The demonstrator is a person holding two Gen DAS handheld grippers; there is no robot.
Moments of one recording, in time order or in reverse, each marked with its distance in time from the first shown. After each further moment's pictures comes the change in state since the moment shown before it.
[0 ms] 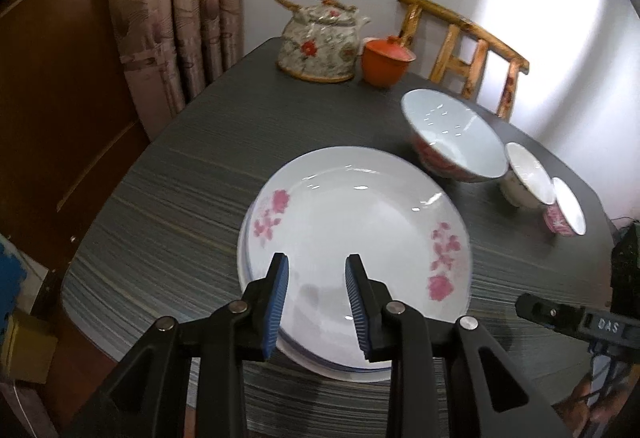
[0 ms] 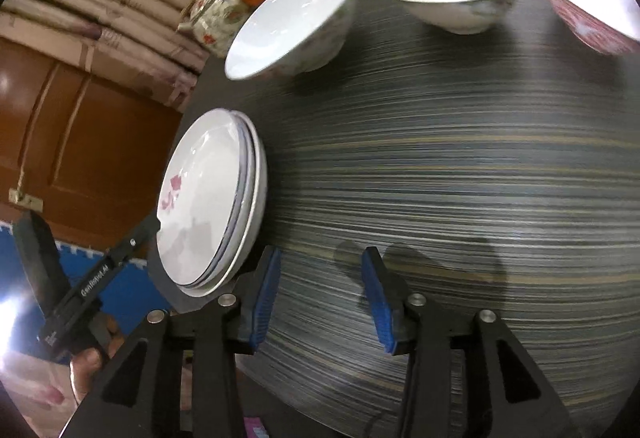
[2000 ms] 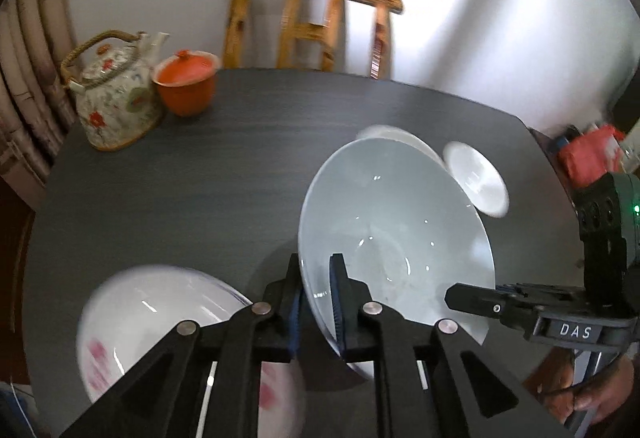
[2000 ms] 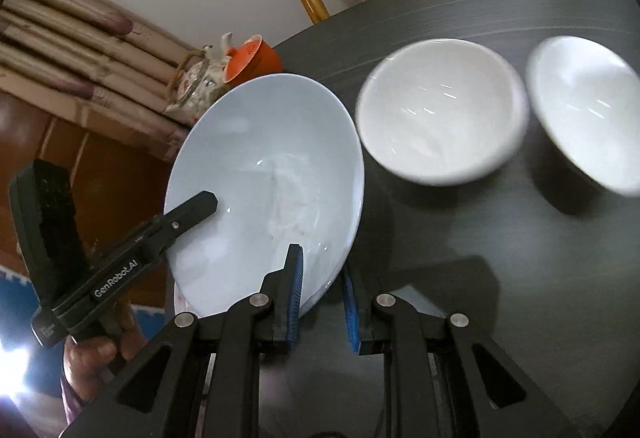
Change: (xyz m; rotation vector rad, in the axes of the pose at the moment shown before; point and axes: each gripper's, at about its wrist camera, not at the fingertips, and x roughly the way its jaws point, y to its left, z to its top) left arm 0.040 -0.158 0.068 0.351 0.141 -0.280; right arm -0.040 -0.017 0.081 0.043 -0.088 0.000
